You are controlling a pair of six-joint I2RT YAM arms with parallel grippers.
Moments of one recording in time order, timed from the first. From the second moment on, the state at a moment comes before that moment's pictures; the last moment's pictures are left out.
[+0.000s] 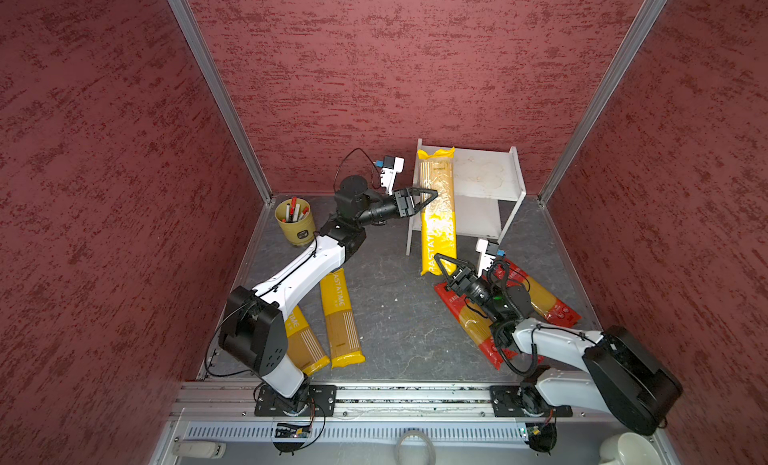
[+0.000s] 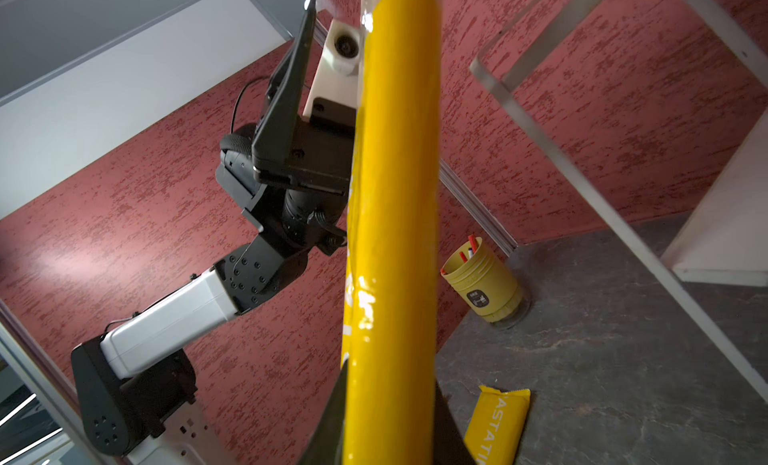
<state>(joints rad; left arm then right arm) -0.47 1.58 1.36 0.33 0.73 -0.92 0.59 1.28 0.37 1.31 -0.28 0.96</state>
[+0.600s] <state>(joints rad) -0.43 1.28 0.98 0.26 0.52 -0.90 0.48 1.35 1.08 0.47 -0.11 1.23</state>
